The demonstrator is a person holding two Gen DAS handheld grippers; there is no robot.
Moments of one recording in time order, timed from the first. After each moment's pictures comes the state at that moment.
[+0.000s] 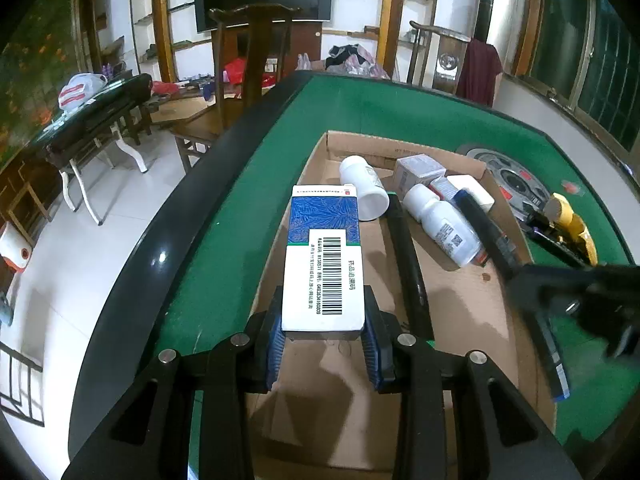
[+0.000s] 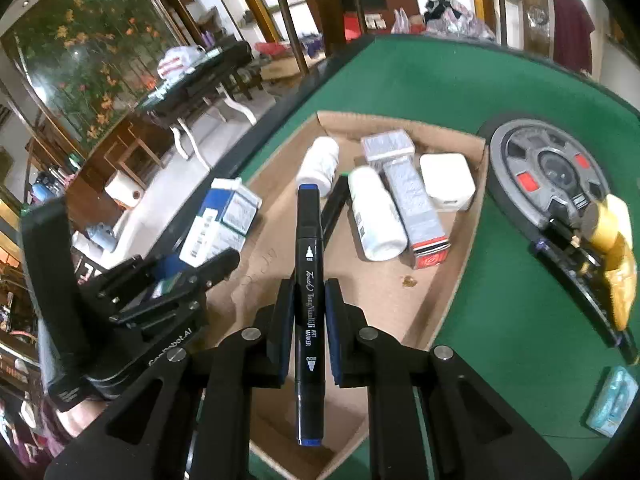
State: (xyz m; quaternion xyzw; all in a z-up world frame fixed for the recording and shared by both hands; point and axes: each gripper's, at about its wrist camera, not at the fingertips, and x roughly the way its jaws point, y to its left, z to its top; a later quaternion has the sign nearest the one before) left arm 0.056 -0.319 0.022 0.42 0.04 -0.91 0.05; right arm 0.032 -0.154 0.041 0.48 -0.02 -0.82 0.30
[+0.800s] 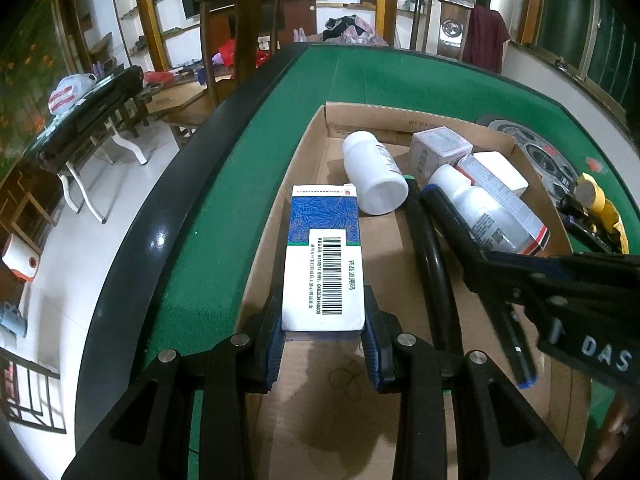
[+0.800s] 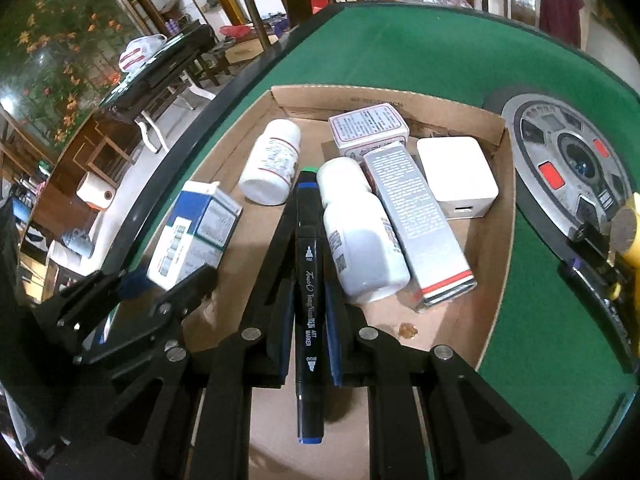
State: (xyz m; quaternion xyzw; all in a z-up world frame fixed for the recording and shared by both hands) left arm 0.022 -0.319 0.002 0.47 0.02 -0.88 0.05; right arm -0.013 -0.170 0.006 0.53 -0.03 -0.81 0.26
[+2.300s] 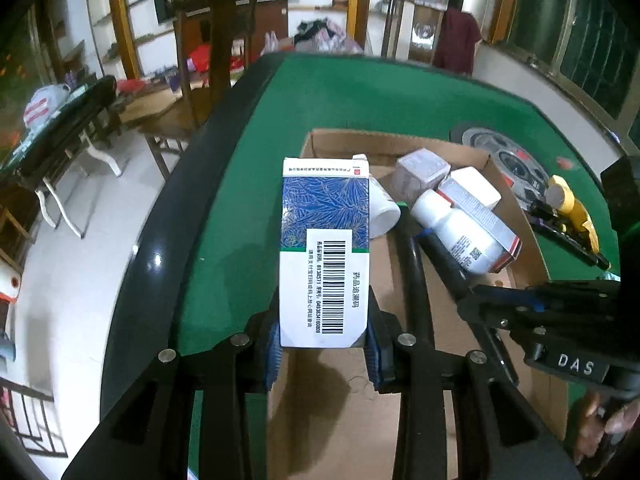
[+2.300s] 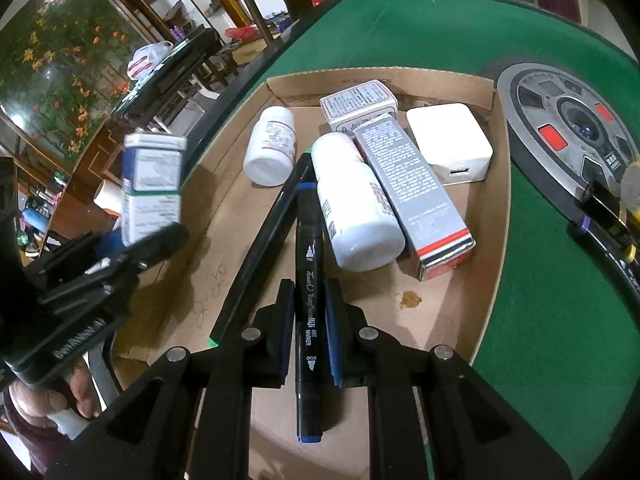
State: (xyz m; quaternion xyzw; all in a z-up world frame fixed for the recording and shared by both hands) left arm 0.017 -0.337 0.036 0.48 0.01 -0.88 -0.01; right arm -0.009 -0.163 0.003 0.53 -0.06 -0.80 0.27
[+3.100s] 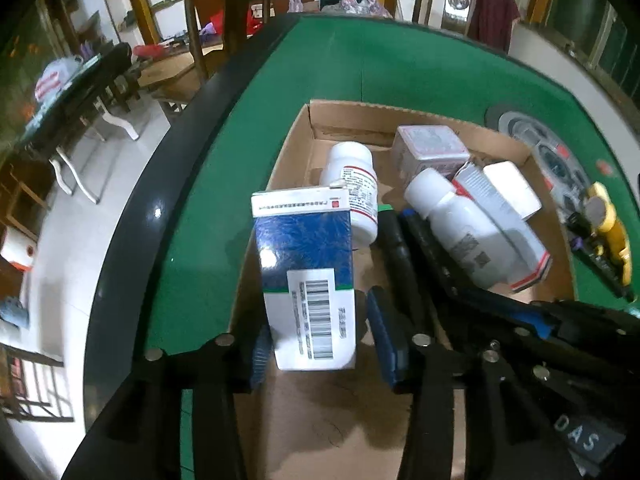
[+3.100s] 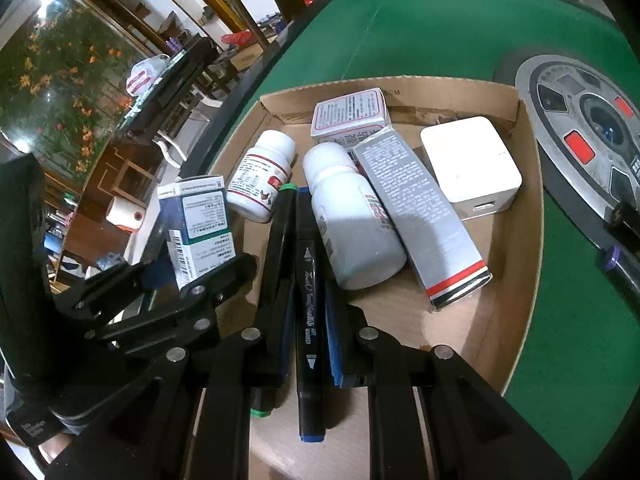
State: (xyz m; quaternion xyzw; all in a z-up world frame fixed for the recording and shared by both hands) left arm -0.016 -0.325 0.017 0.53 0.03 -0.85 0.04; right arm -0.030 -0.169 -0.003 0.54 -0.11 -0.79 0.28
